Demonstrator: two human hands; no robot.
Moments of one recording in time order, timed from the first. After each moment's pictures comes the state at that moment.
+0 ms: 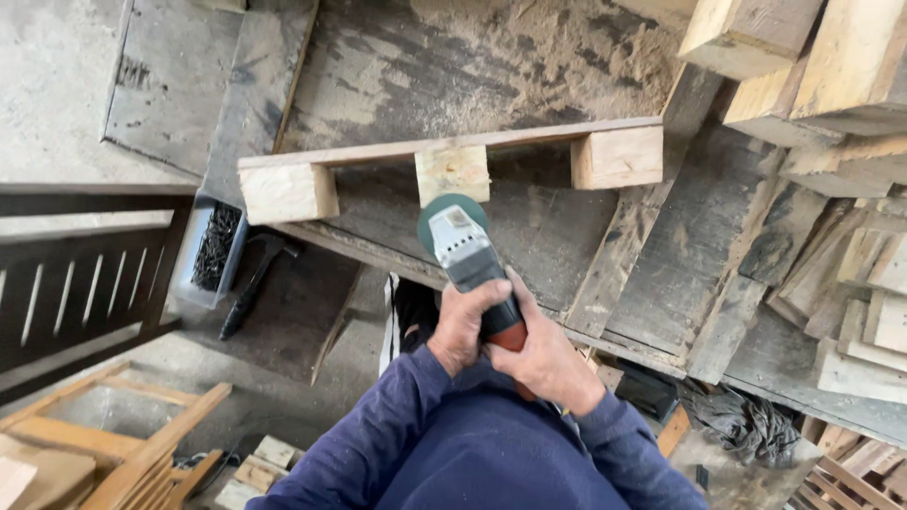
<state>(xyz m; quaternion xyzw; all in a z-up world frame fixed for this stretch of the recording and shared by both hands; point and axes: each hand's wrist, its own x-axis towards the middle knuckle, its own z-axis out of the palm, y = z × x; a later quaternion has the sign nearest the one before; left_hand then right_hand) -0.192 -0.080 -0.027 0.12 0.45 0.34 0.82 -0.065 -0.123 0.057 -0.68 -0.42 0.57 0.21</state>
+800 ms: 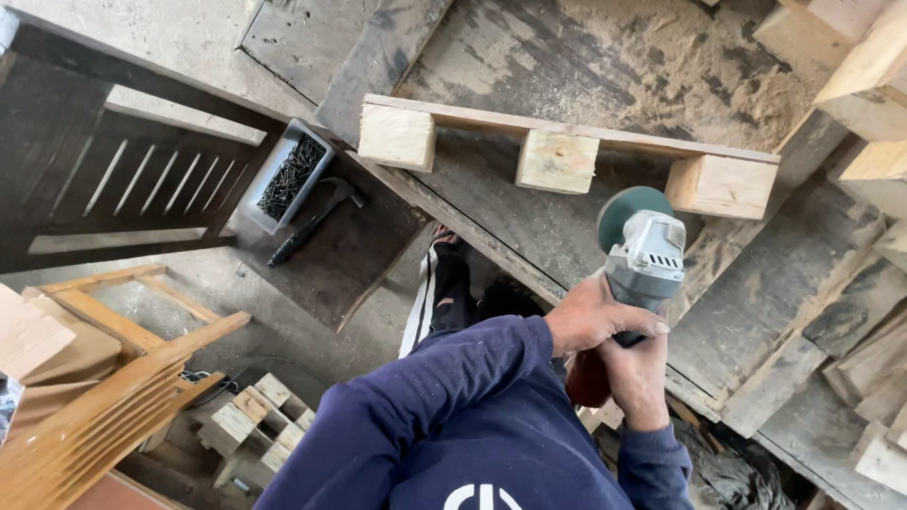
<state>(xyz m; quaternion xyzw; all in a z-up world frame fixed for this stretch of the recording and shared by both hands) -0.160 -0.093 0.005 0.32 0.37 0.22 0.85 -0.048 -0.181 0.012 -0.74 -0.32 0.47 0.37</state>
